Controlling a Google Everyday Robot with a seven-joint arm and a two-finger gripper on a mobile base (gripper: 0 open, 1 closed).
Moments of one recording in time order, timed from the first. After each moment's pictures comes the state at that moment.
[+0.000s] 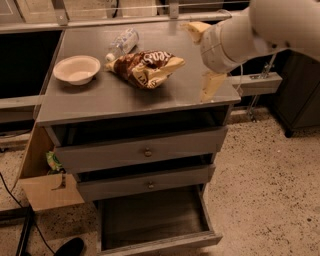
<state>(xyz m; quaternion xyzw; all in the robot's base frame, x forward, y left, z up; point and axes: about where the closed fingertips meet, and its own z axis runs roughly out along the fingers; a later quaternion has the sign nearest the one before) 0.617 -0.082 0.948 -0.78 0.47 -0.17 0.38</state>
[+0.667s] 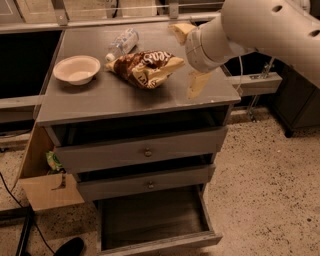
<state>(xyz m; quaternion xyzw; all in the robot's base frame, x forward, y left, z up) 0.646 -0.058 0.935 -0.78 0.47 -0.19 0.38</state>
